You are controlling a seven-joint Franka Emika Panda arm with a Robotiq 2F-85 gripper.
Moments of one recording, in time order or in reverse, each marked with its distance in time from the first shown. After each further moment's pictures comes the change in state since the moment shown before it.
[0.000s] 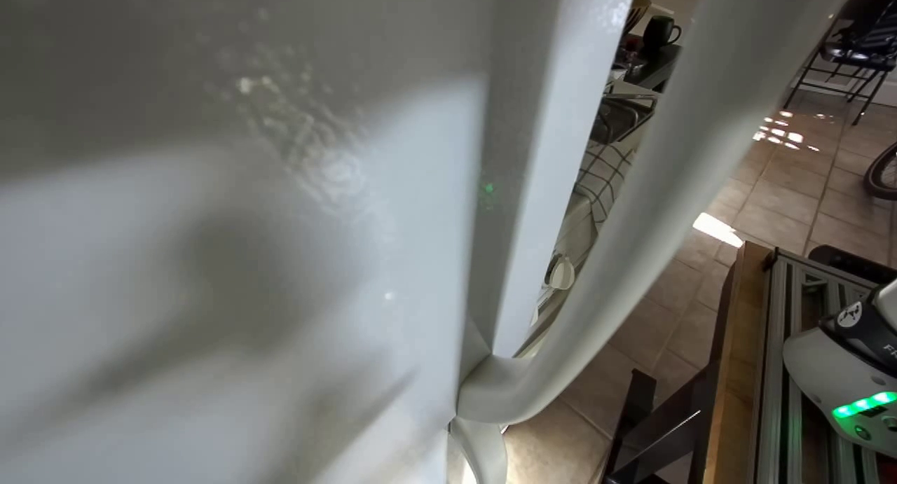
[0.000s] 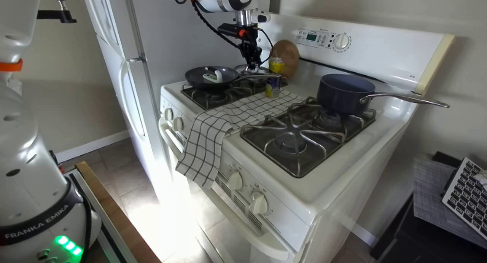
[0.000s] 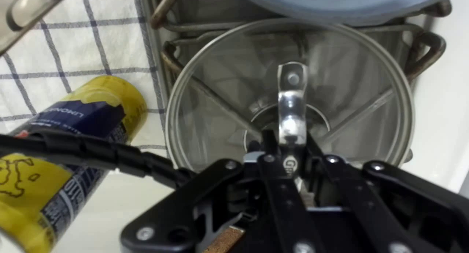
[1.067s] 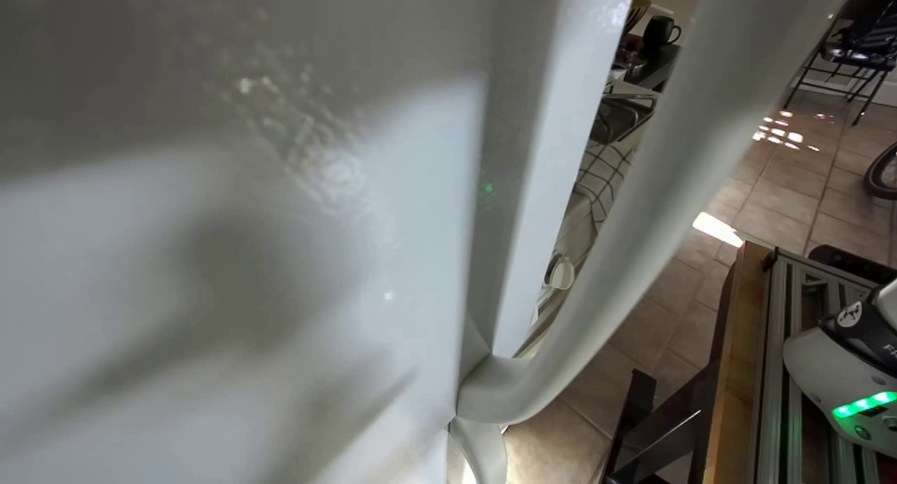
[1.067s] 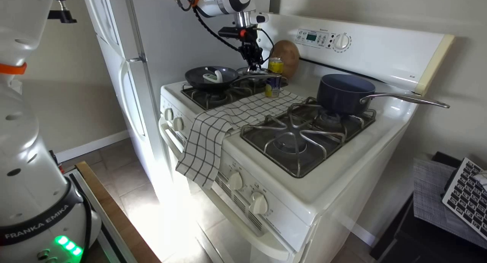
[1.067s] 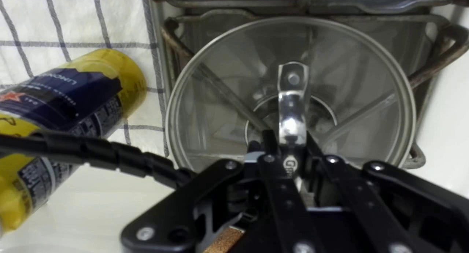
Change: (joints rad) arm 0.013 0.074 0.014 0.100 -0.104 -0.045 0.019
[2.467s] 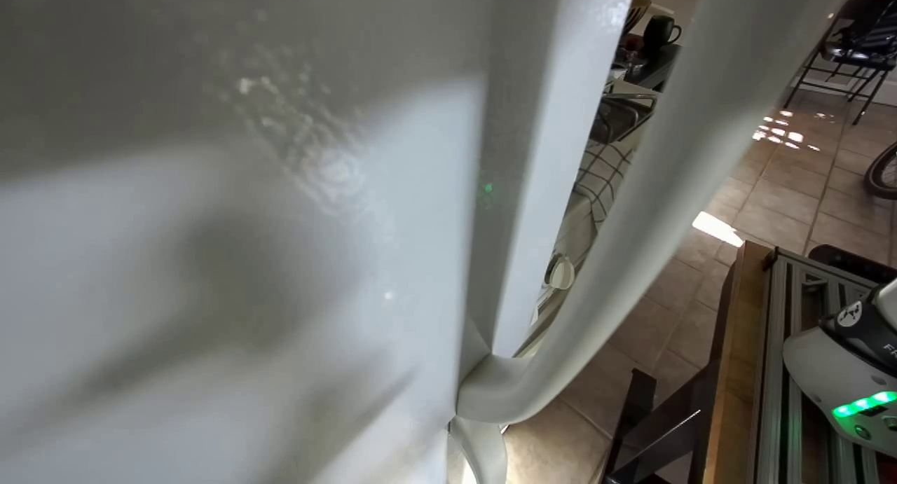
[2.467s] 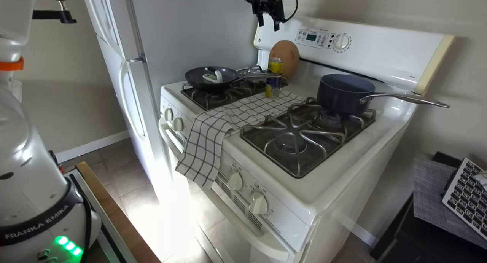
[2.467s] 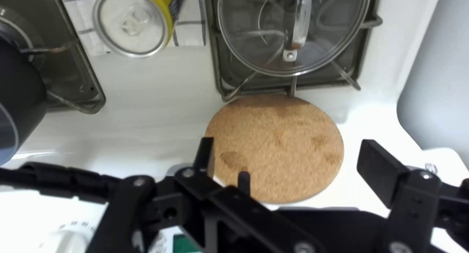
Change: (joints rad) arm -0.120 -0.128 0.012 0.148 0.128 -0.071 -0.100
